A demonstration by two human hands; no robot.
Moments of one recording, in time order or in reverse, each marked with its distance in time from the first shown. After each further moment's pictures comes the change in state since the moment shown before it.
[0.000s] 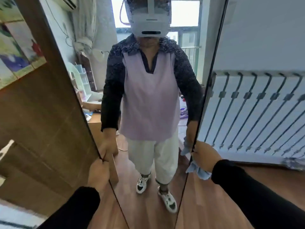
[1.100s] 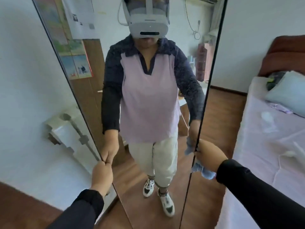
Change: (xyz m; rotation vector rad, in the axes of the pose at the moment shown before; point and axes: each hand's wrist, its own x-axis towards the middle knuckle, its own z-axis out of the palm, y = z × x) left_hand -0.017 0.371 0.427 0.250 -0.785 0.700; right_hand -0.051 0.293 -0.100 0.315 0.514 0.949
